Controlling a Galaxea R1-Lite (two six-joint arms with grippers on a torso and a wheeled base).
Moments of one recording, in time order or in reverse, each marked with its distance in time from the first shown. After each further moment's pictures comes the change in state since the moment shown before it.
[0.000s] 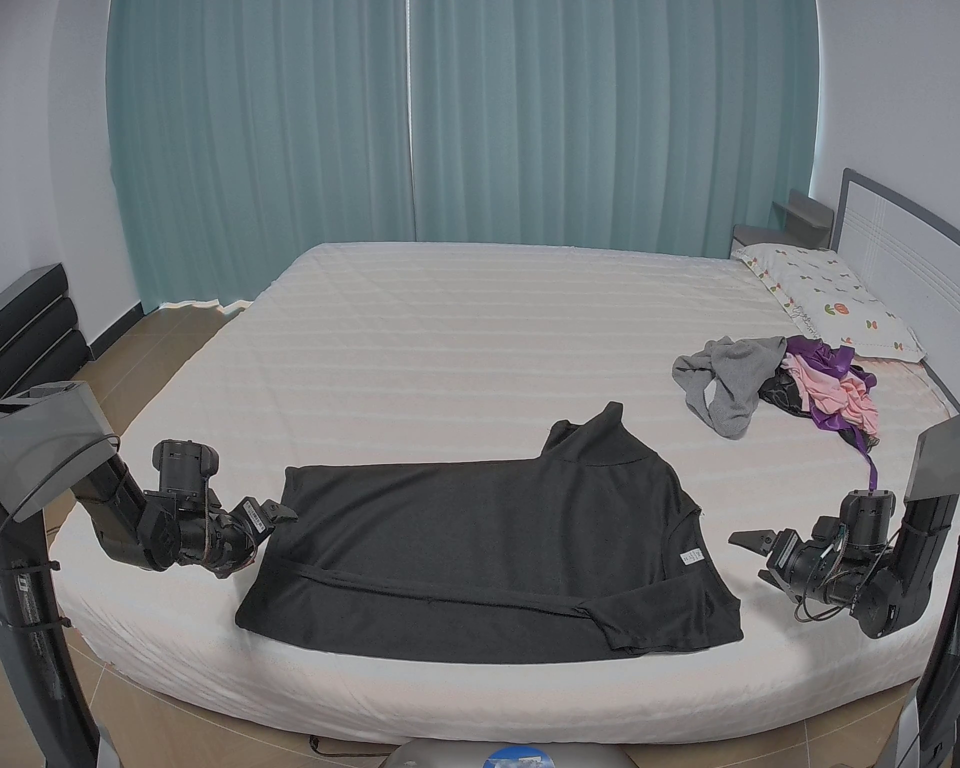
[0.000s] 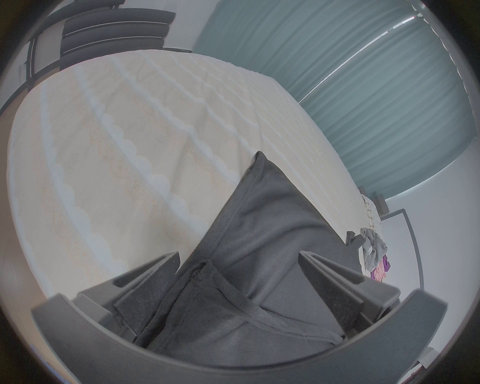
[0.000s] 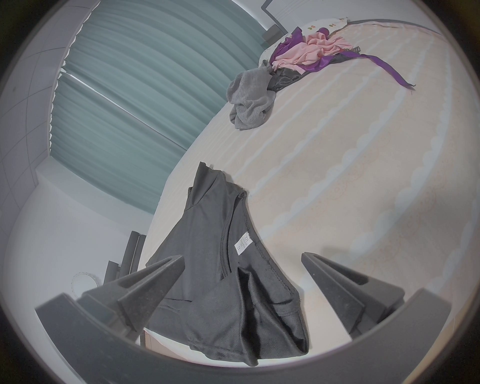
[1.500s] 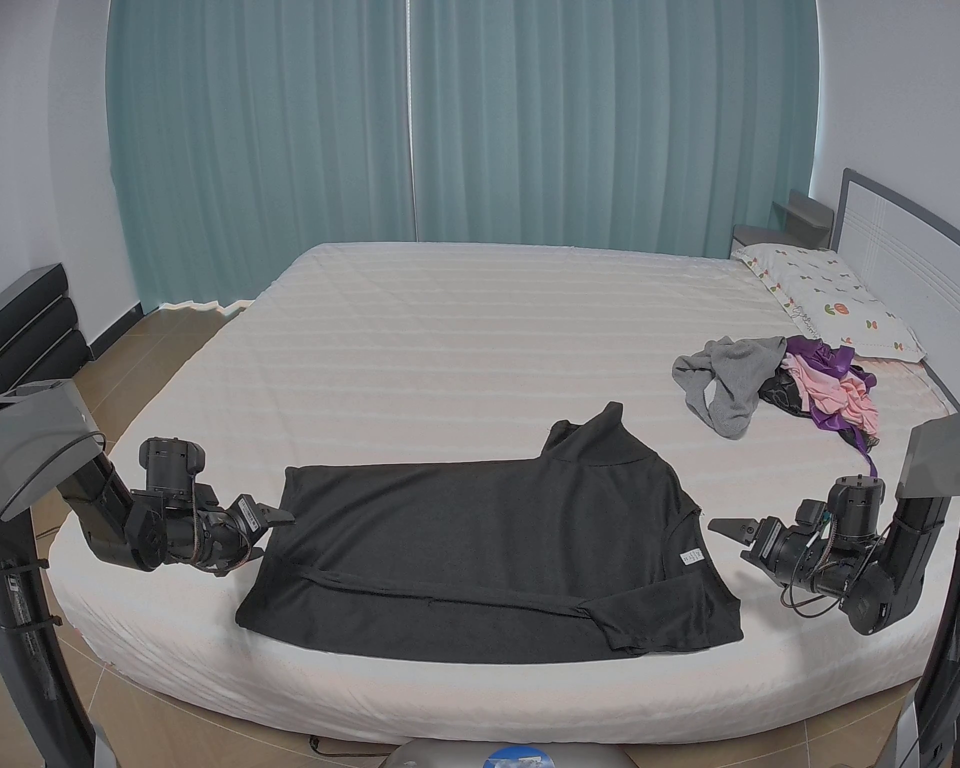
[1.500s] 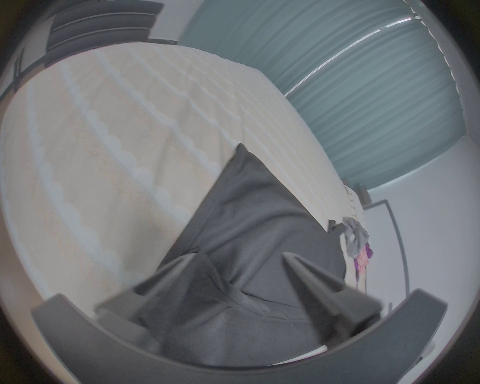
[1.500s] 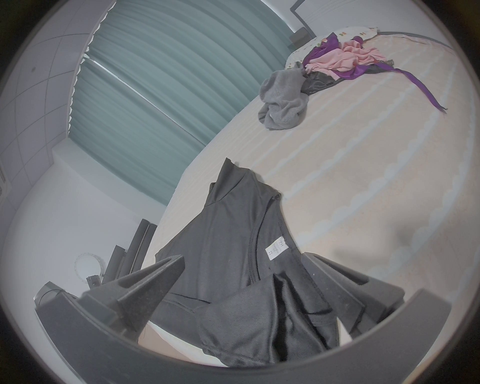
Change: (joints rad) left arm 0.027 -0.038 0.036 -0.020 -0.144 0.036; right arm 0.083 -0.023 -0.045 -0.013 0.004 -0.039
